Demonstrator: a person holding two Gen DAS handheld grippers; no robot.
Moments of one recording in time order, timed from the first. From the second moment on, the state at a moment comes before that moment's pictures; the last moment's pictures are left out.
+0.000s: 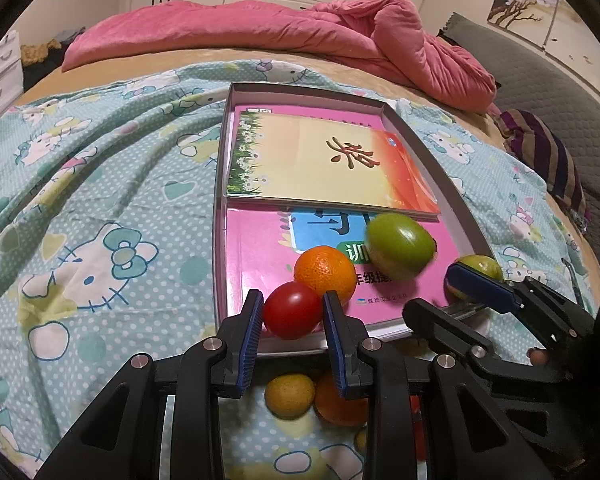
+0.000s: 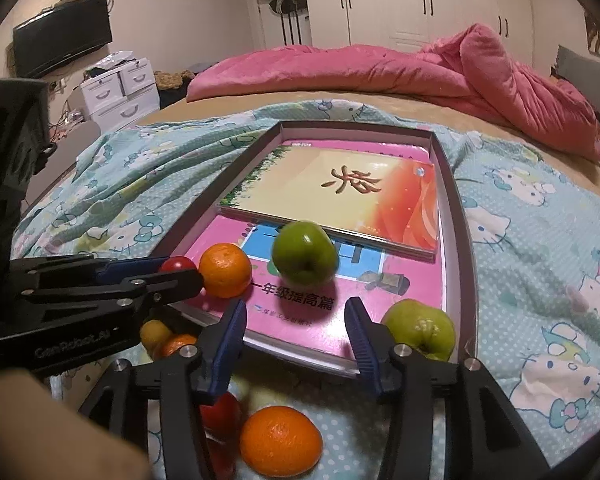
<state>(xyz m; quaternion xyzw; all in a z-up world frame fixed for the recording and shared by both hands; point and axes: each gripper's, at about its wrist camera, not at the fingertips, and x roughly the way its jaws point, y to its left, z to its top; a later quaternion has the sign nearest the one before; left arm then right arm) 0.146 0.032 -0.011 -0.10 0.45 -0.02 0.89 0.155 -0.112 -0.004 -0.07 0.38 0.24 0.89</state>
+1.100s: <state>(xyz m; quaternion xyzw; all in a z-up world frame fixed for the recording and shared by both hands) 0.123 0.038 0.016 -0.11 0.41 -0.03 0.90 0.136 -0.144 0.026 -0.02 0.33 0.23 0.91</state>
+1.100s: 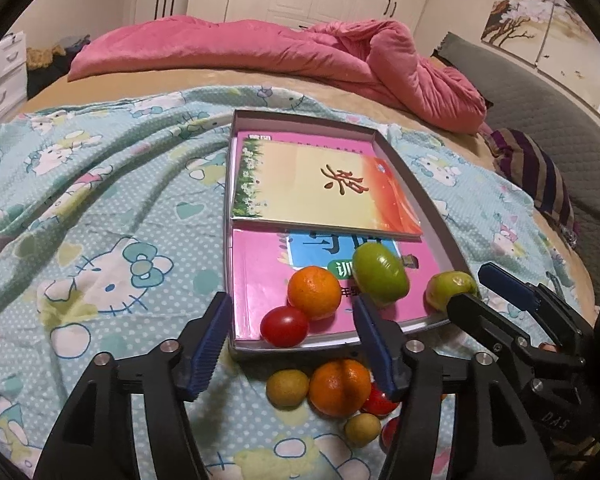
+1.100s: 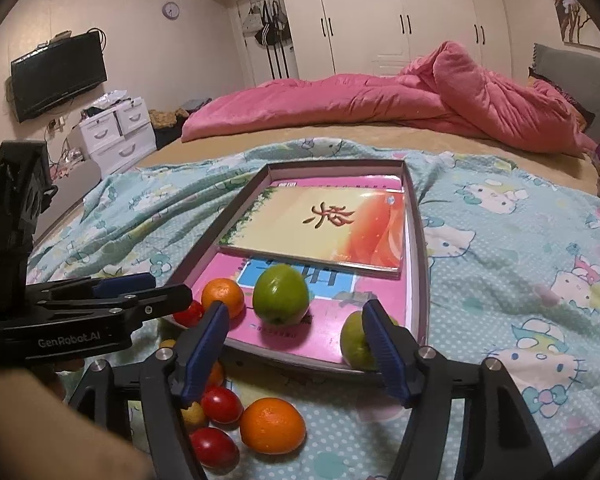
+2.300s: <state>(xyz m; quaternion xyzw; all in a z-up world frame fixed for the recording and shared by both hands) 0.077 0.011 0.021 -0.09 0.42 -0.08 0.90 0.106 -0.155 0.025 -0.07 0.33 0.22 0.91</state>
